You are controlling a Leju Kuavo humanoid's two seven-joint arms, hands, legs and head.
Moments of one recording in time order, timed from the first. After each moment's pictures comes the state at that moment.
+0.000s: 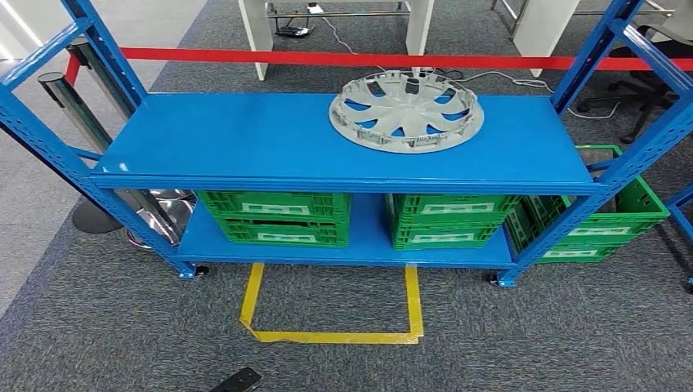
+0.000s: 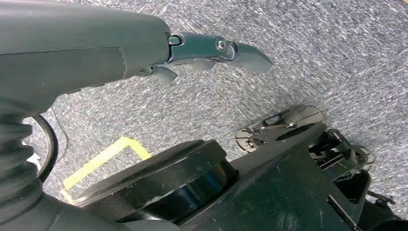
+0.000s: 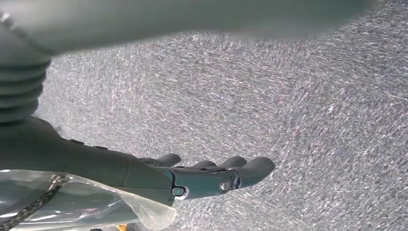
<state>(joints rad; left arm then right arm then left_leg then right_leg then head) -0.10 -0.11 0.34 -0.21 -1.03 0.03 -0.18 -0.02 0.14 -0.88 -0.19 1.47 -0.37 -0.21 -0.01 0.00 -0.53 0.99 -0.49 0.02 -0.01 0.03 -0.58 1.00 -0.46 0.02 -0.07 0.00</state>
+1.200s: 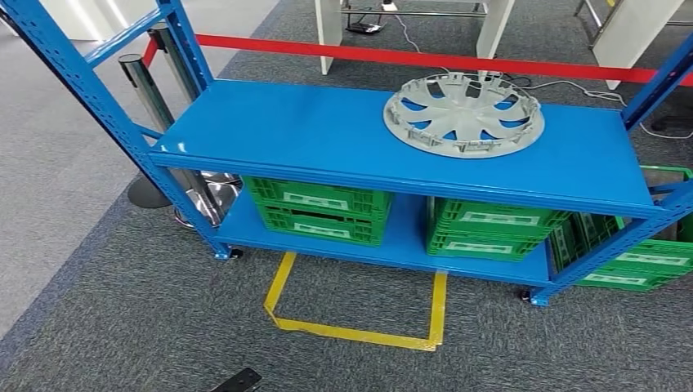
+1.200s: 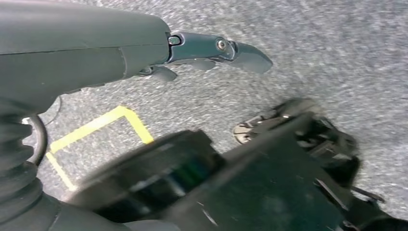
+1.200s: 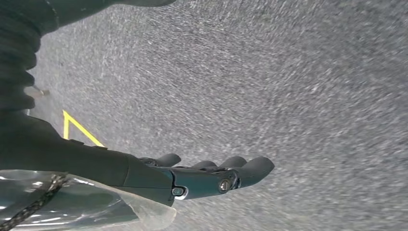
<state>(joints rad) -0.10 -0.11 0.35 -0.21 -1.03 0.03 -0.18 -0.02 0.14 -0.88 -0.19 1.47 -0.39 -0.19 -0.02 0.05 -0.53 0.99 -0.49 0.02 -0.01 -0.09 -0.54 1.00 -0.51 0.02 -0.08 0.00</state>
